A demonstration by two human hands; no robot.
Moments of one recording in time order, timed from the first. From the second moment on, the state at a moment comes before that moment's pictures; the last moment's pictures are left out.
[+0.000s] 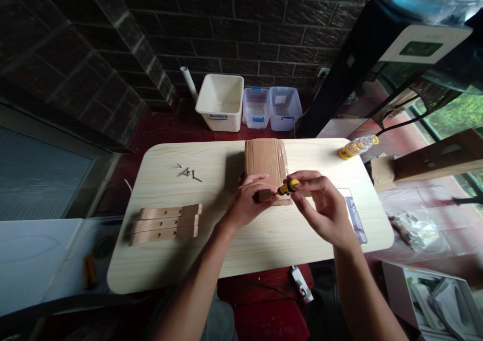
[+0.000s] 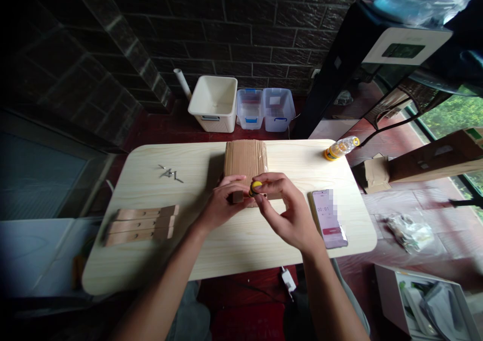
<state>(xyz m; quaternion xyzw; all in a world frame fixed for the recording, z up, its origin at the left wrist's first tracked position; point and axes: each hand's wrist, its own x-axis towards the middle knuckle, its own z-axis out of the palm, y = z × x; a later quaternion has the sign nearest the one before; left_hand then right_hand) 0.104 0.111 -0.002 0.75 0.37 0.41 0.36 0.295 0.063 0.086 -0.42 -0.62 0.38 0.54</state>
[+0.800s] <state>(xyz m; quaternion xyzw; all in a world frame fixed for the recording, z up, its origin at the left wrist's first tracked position) 0.105 0.112 -0.004 0.75 0.37 0.41 0.36 0.294 0.059 0.089 -0.43 -0.62 0.39 0.53</state>
